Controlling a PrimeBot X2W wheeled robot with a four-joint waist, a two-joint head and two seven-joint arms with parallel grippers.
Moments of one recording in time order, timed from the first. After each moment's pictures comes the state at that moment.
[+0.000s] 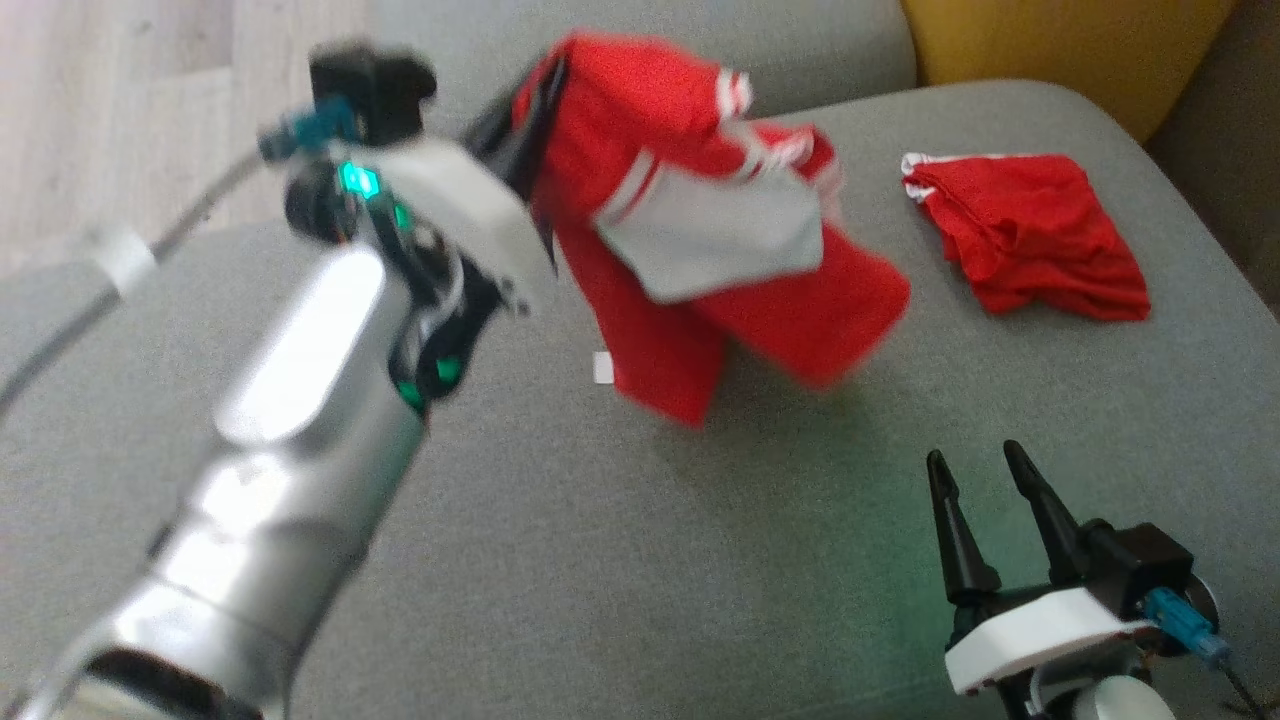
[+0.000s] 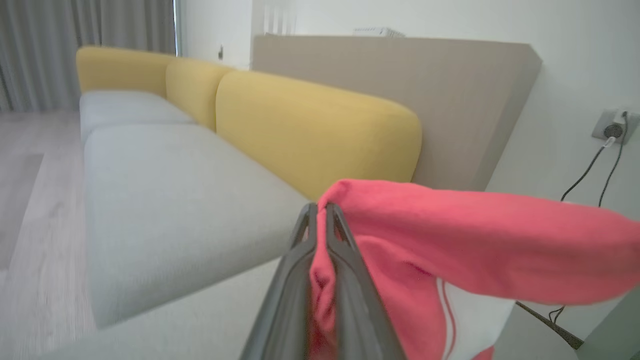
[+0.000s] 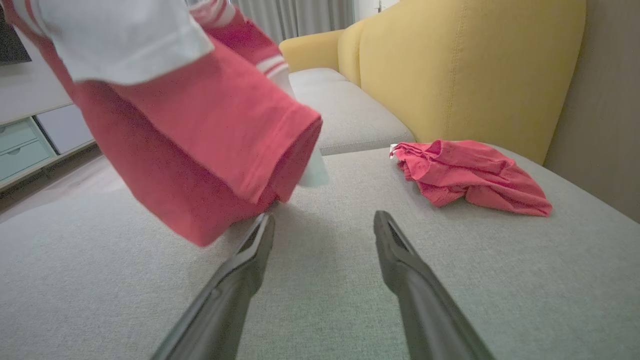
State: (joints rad) left arm -0.89 0.17 -0.65 0.52 -0.80 -0.08 0.16; right arm 0.07 -0.05 0.09 0.13 0.14 0.12 -0.10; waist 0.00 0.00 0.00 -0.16
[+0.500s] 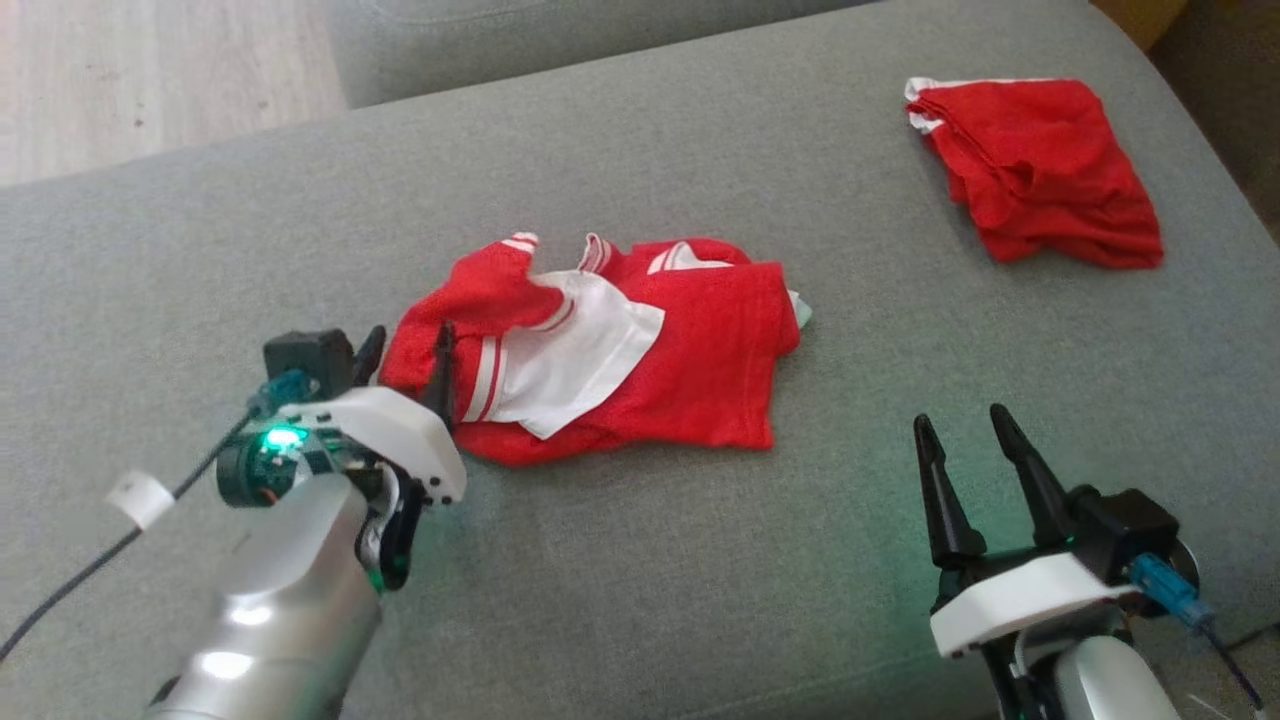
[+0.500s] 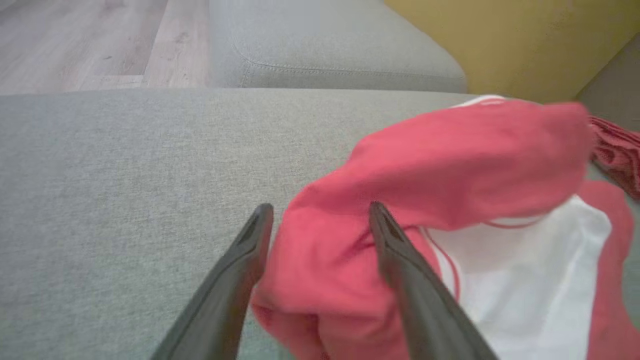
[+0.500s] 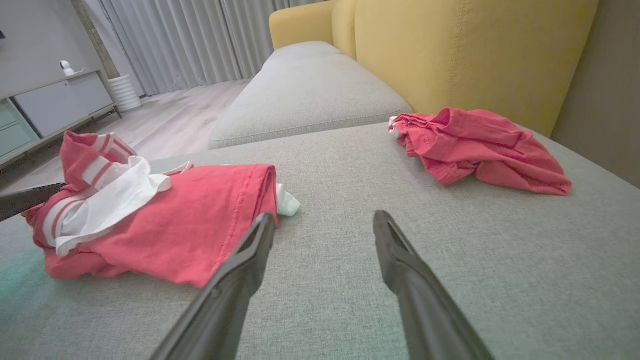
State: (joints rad) left arm -0.65 0.17 -0.65 0.89 -0.78 0.02 -0.08; right arm -0.01 -0.05 0.11 0.20 0.16 0.12 -0.15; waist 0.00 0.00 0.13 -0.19
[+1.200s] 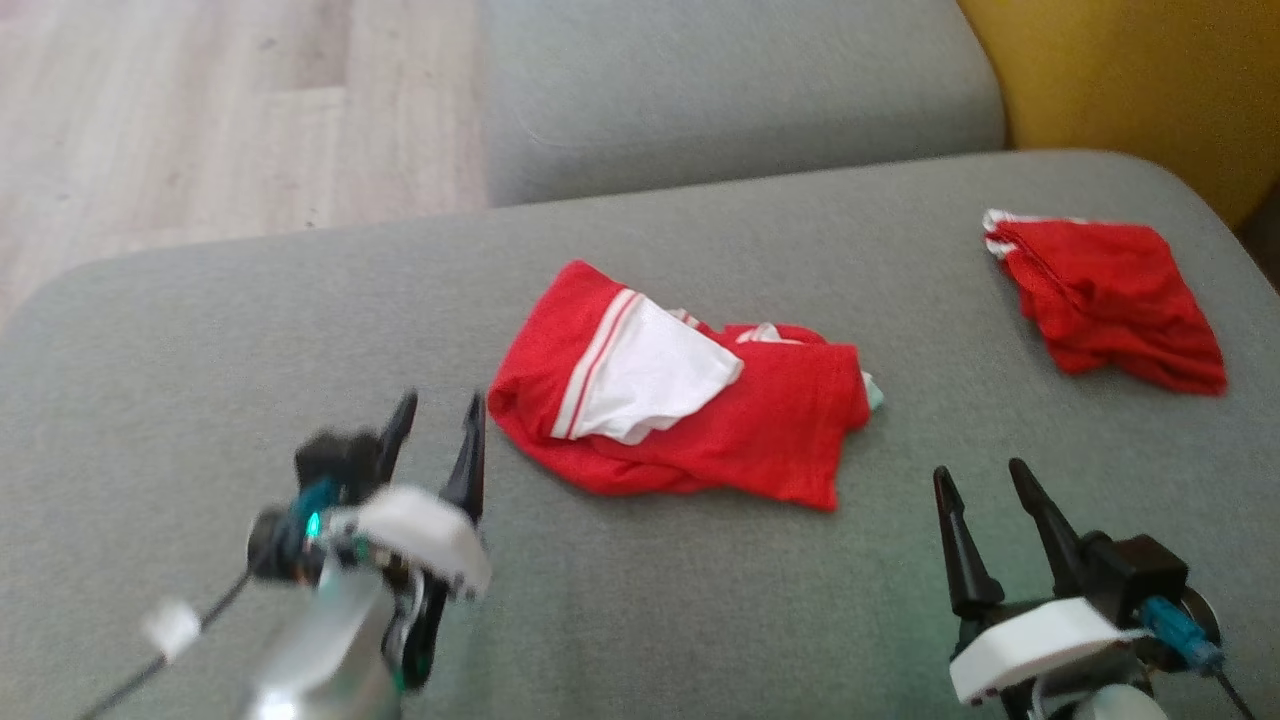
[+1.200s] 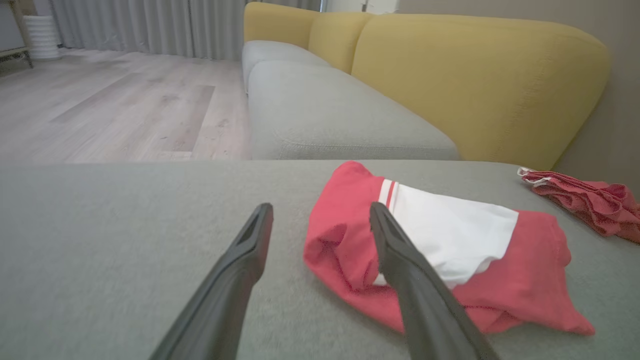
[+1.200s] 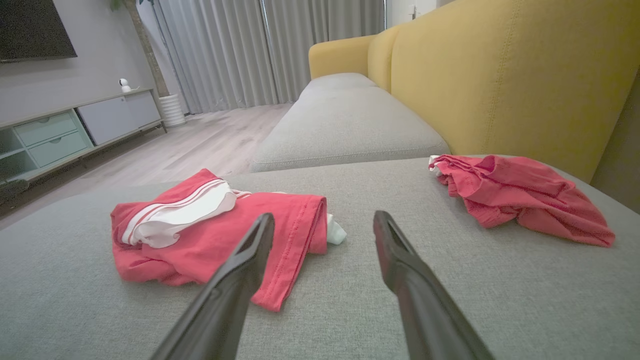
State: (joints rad) left arm -0.53 0.16 -0.67 0.85 -0.72 -0.02 -0.25; right arm 0.06 -0.05 0.07 0.21 0.14 0.12 -0.13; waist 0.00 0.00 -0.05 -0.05
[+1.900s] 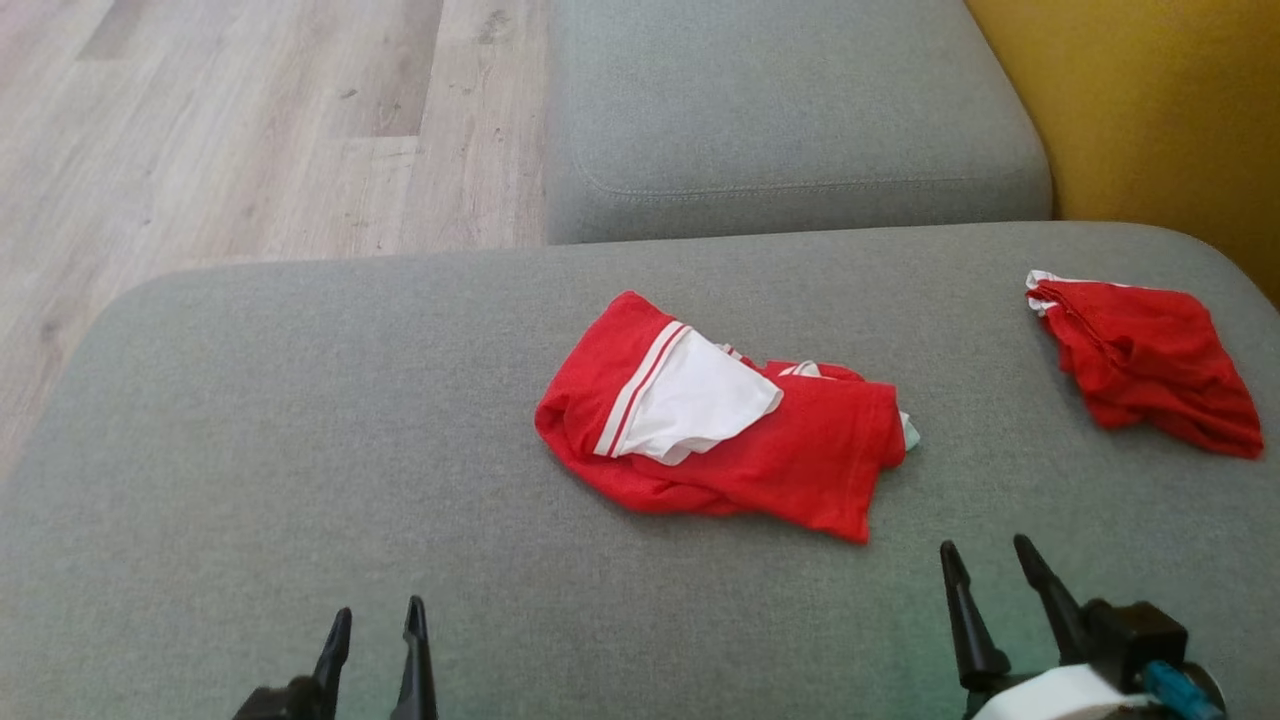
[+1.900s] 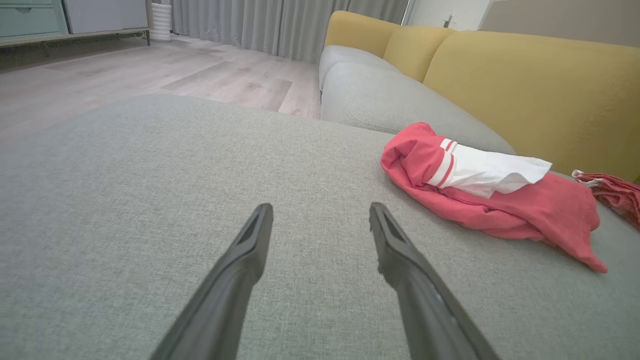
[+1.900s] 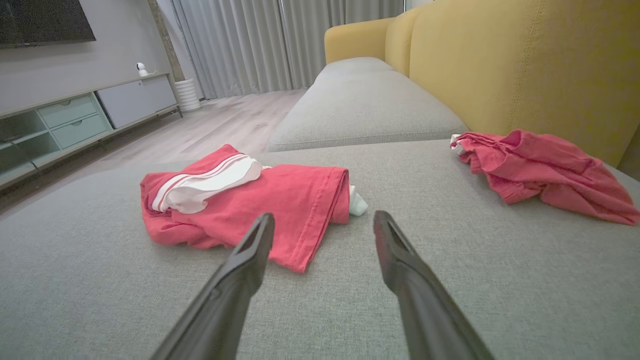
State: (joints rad) left arm 0.08 0.23 -0.45 0.31 -0.61 0.18 -0.25; right arm 0.17 -0.04 0.06 0.20 0.14 0.12 -0.12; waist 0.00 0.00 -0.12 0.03
